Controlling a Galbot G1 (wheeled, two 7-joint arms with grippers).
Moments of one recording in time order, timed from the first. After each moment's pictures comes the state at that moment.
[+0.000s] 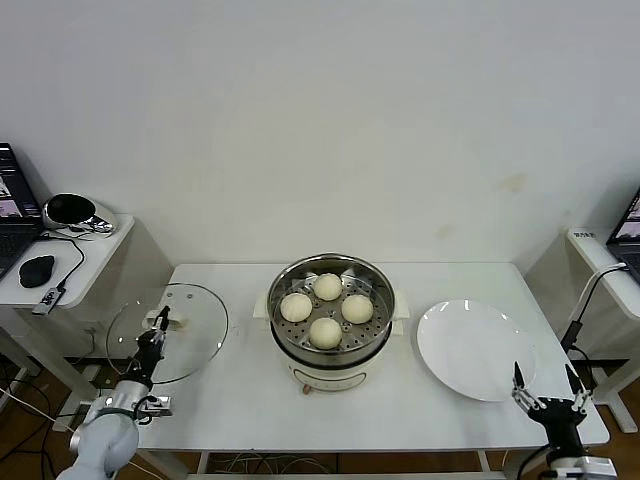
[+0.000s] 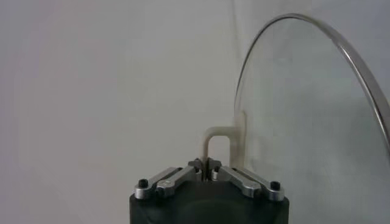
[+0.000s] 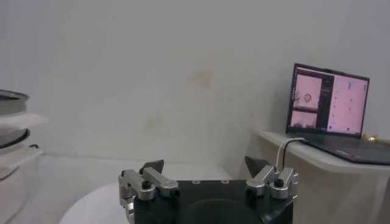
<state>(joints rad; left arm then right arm) 1.20 -1.05 -0.51 -1.49 1.16 0.00 -0.29 -1.62 1.48 0.97 1.94 0.16 0.11 -0.16</state>
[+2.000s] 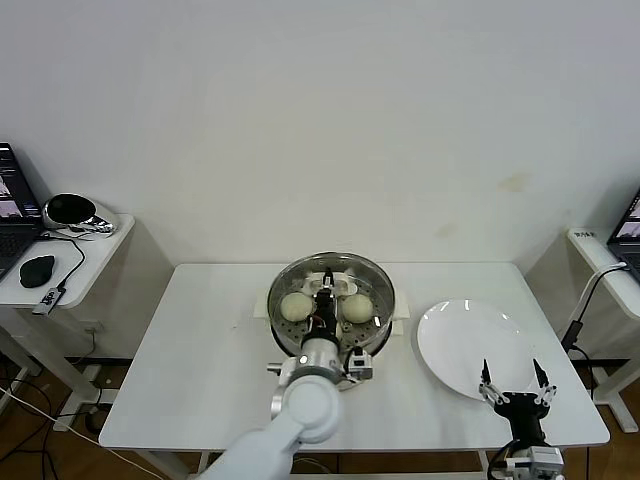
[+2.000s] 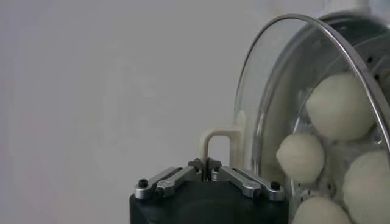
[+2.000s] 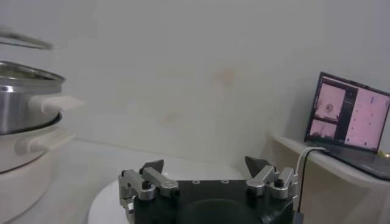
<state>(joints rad) 0.82 -1.36 0.26 -1.79 1.34 0.74 0.26 -1.58 1.55 0.85 1.95 -0.07 0.10 -0.07</state>
